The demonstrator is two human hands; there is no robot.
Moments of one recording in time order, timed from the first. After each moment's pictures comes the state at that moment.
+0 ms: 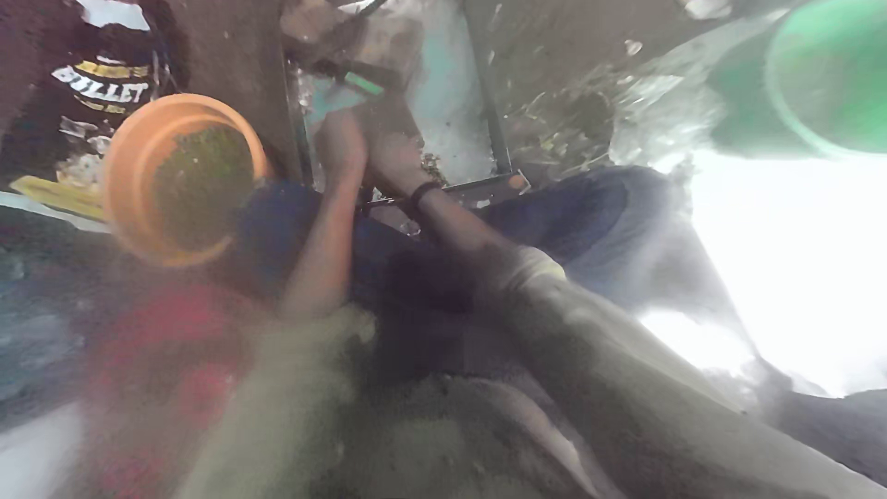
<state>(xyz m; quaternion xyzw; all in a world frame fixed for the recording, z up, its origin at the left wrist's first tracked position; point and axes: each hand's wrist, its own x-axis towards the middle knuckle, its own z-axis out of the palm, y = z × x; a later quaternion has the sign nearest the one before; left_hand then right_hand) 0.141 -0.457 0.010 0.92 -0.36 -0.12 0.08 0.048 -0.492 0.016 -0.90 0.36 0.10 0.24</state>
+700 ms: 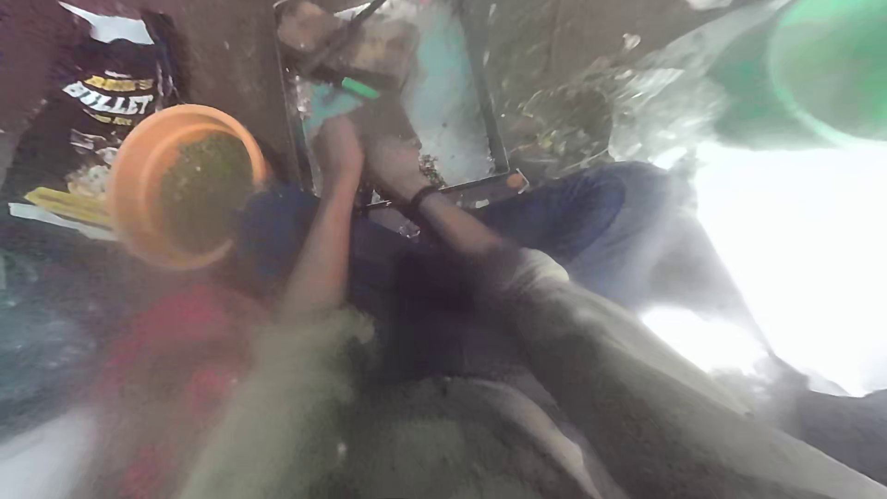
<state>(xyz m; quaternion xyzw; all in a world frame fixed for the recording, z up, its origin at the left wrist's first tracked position) 0.138 -0.457 0.015 0.93 -0.35 -0.13 0.05 0.039 -0.490 0.031 -0.89 0.36 0.10 0.26</state>
